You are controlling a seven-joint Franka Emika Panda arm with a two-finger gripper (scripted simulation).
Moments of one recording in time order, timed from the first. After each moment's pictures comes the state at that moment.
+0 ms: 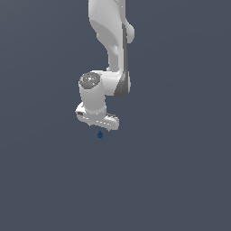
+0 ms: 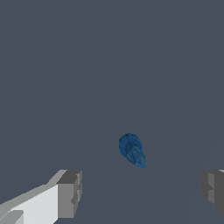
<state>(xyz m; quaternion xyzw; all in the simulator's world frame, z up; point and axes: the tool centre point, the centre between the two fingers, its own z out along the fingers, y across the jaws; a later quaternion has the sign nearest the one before) -0.025 -0.083 0.096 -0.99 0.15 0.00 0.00</state>
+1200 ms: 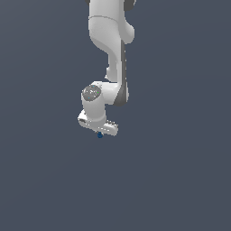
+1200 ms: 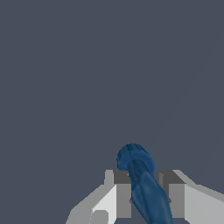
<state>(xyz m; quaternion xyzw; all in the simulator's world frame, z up) -0.027 -0.087 0.042 -0.99 0.16 0.00 0.00</state>
